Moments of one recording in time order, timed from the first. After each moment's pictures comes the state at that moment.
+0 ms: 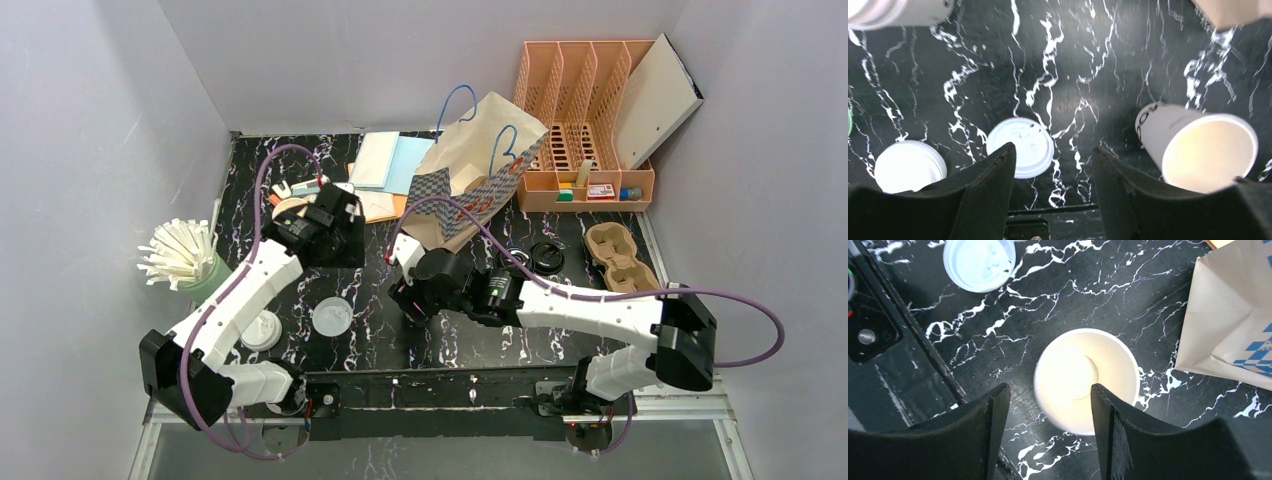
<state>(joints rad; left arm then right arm) -0.50 1.24 1.19 -1.00 -0.21 -0.39 1.23 1.41 1.04 -0.30 0.16 0.10</state>
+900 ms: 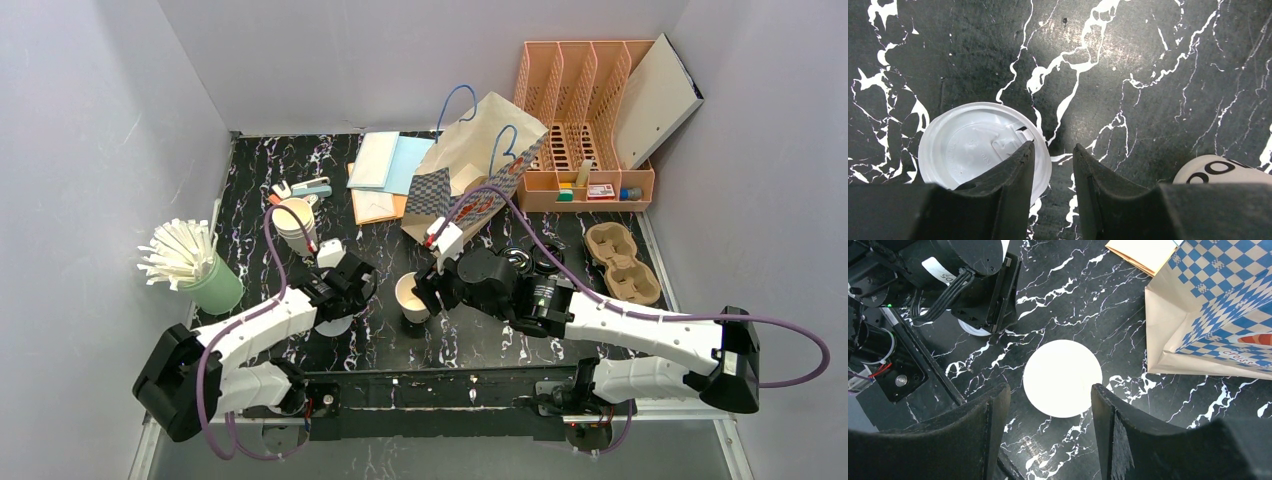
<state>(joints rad) -0.69 1.15 0.59 -0.59 -0.44 -0.92 1.24 1.14 0.94 -0.22 0.27 0.19</state>
